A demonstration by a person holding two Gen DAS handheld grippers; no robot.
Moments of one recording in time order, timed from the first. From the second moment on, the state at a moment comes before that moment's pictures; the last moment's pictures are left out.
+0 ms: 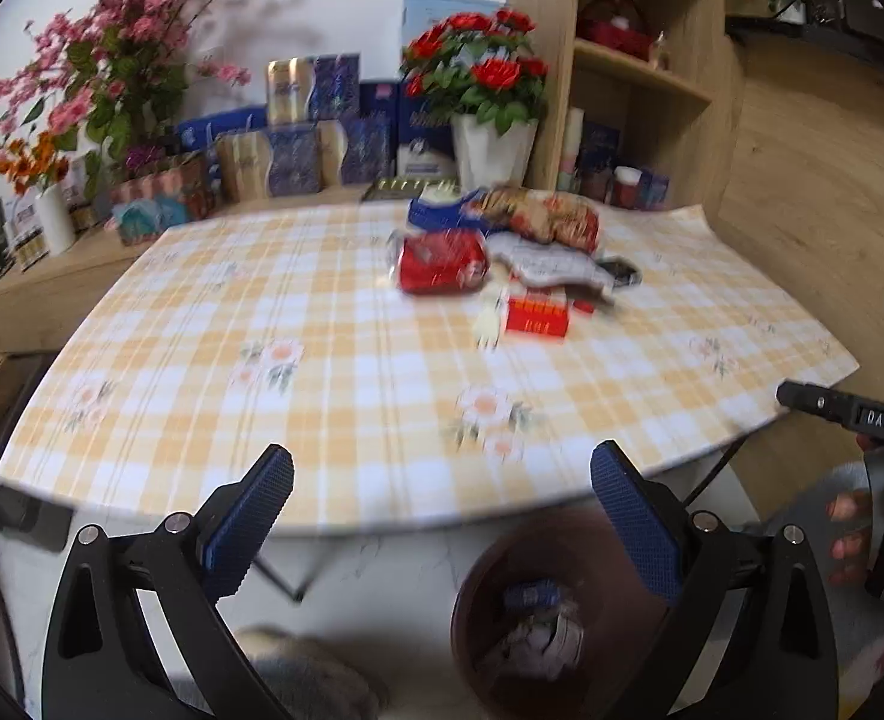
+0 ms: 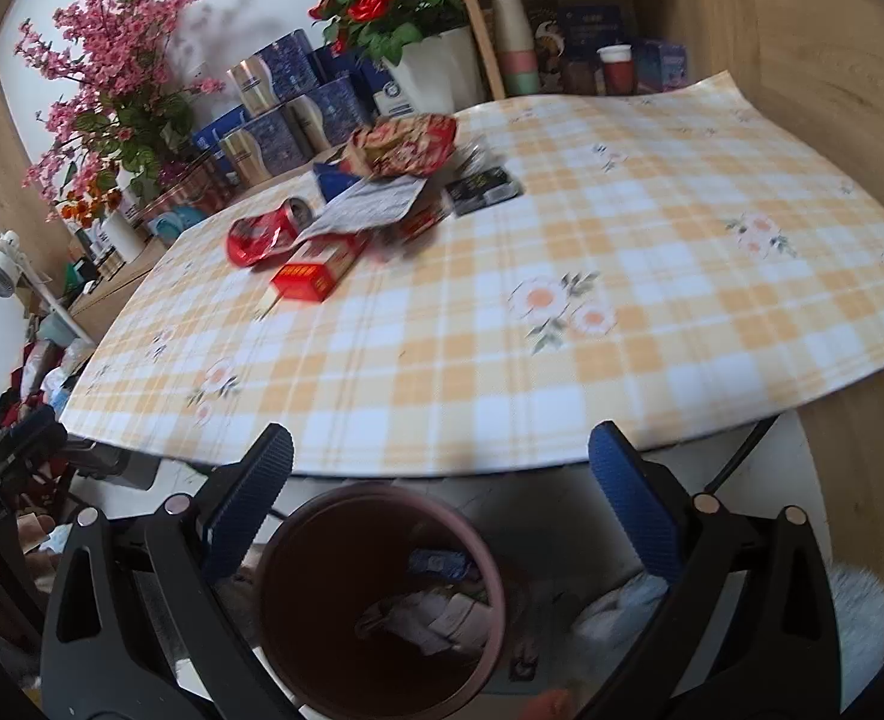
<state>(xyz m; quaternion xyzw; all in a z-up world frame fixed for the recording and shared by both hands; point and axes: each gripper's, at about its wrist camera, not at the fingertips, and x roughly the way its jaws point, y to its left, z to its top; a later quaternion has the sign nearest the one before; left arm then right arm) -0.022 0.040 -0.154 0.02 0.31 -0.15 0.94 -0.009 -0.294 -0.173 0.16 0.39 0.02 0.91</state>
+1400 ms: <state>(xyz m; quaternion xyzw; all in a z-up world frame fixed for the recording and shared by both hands) 0.218 -0.061 -0.225 0.05 0.47 -0.20 0.86 0.109 -0.350 -0.178 0.14 0.41 0.00 0.90</state>
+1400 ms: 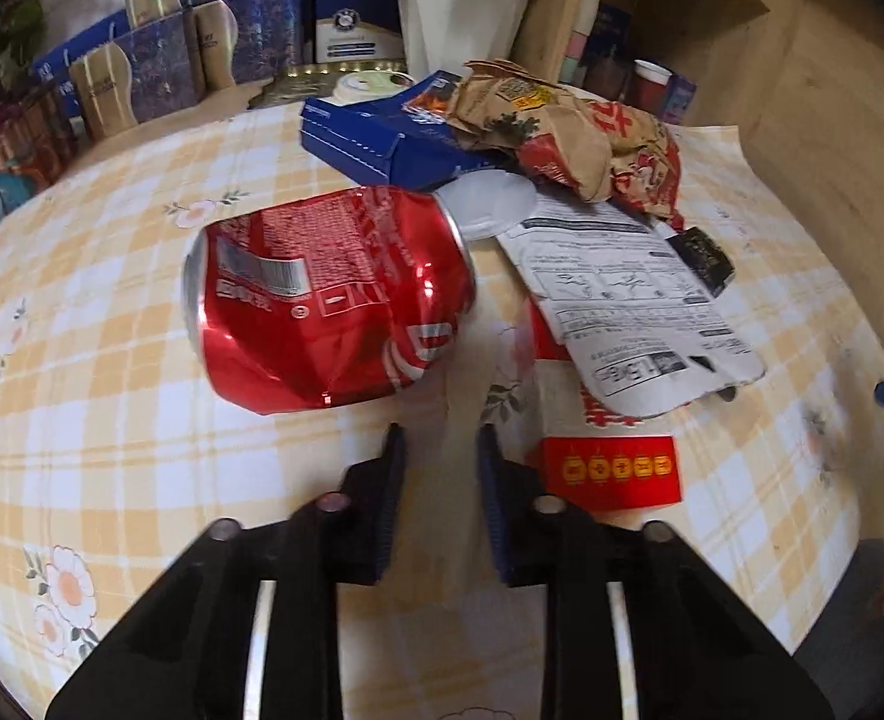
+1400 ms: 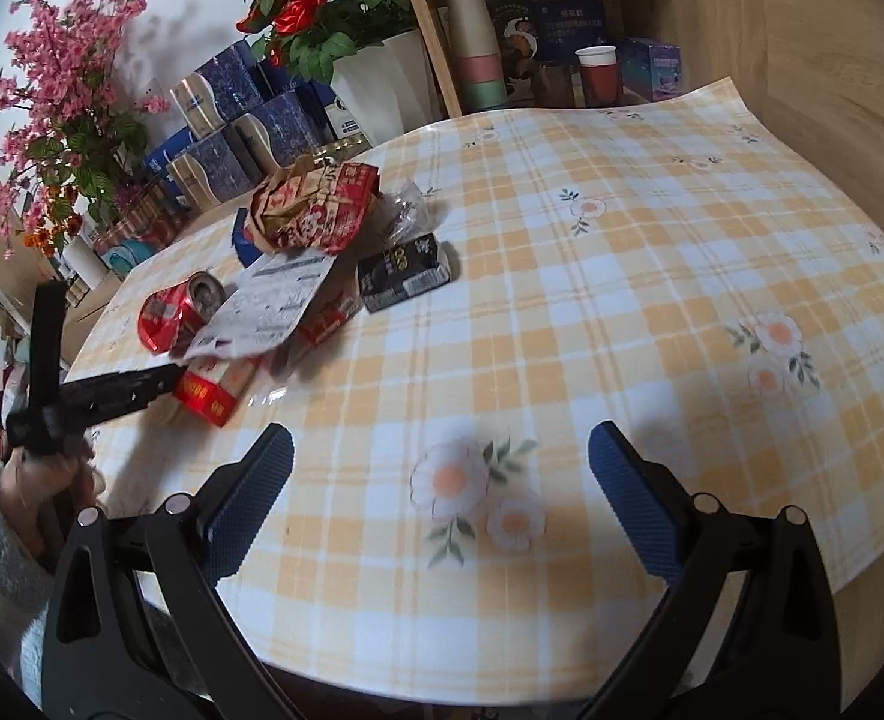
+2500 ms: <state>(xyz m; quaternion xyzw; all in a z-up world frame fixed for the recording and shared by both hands) 0.218 -0.045 -0.227 0.00 0.46 -0.22 0.86 0.280 -0.310 -0.226 0.04 0.48 0.02 0.88</state>
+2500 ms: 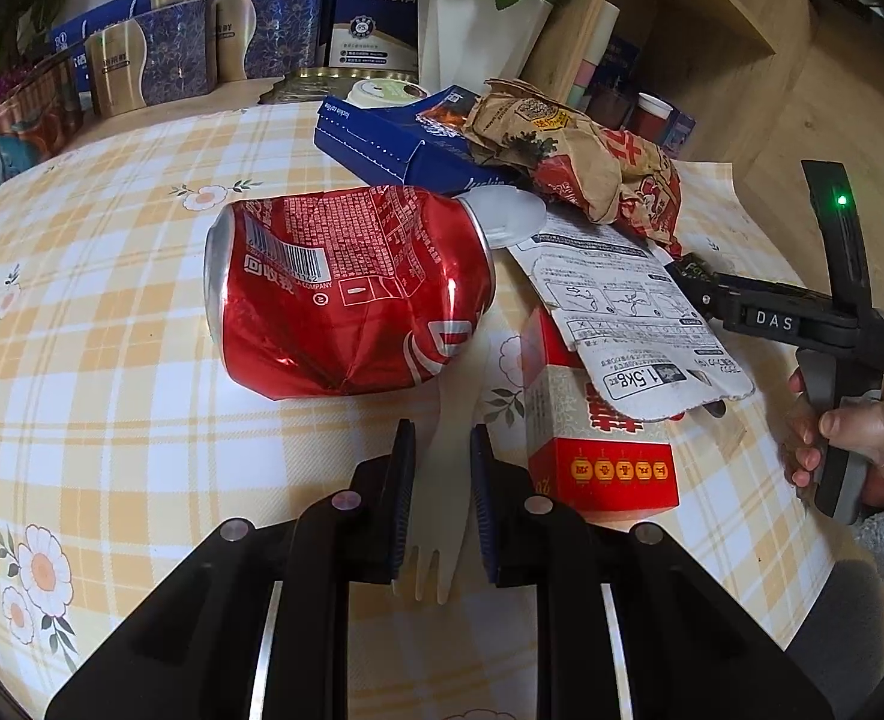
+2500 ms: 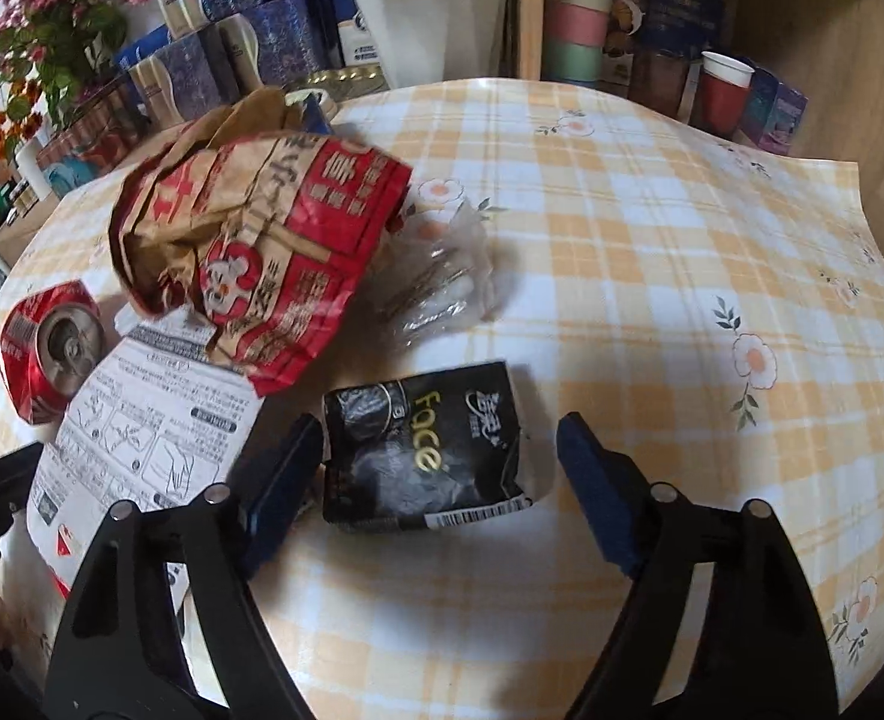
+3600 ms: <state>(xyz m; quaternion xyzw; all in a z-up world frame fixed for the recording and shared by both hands) 0.116 -0.021 -0.170 -0.02 0.42 -0.26 0.87 0.111 -0.295 -0.148 0.18 0.39 0.07 0.90</state>
